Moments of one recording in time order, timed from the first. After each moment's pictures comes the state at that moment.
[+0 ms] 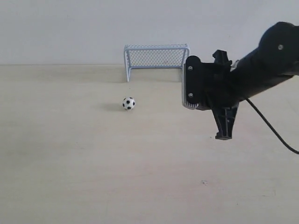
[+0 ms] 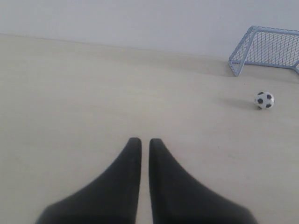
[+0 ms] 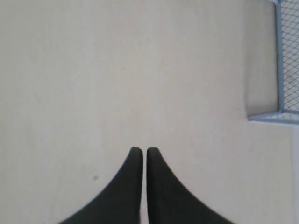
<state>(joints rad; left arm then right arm) 0.00 0.00 0.00 0.07 0.35 -0.16 0.43 1.64 -0.98 0.30 0.37 -1.44</state>
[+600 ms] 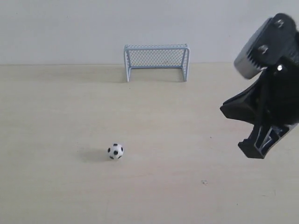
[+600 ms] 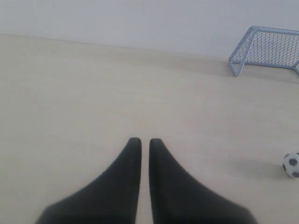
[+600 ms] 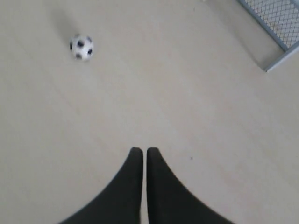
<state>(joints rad) 0.00 0.00 0.00 0.07 0.35 -0.16 0.43 1.05 -0.71 0.52 0.53 -0.94</state>
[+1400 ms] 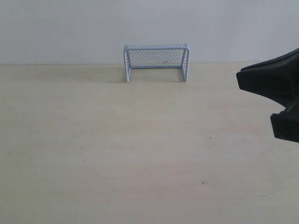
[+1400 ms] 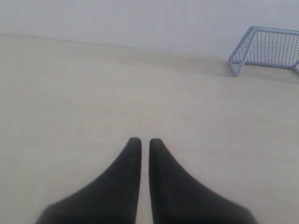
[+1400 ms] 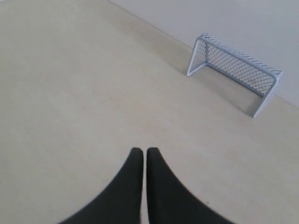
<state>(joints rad) 0.00 0.00 0.00 0.07 0.35 -0.16 0.43 0.79 -0.68 0.66 0.51 -0.82</state>
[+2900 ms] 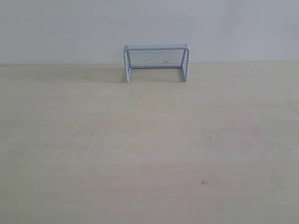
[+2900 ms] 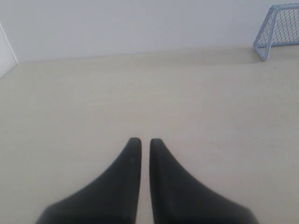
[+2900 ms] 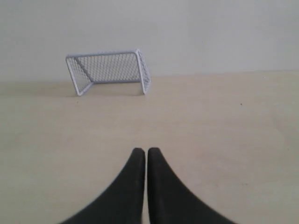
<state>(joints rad) 0.00 0.00 0.00 0.27 0.35 -0.16 0.14 0.02 0.00 0.53 0.25 -0.39</state>
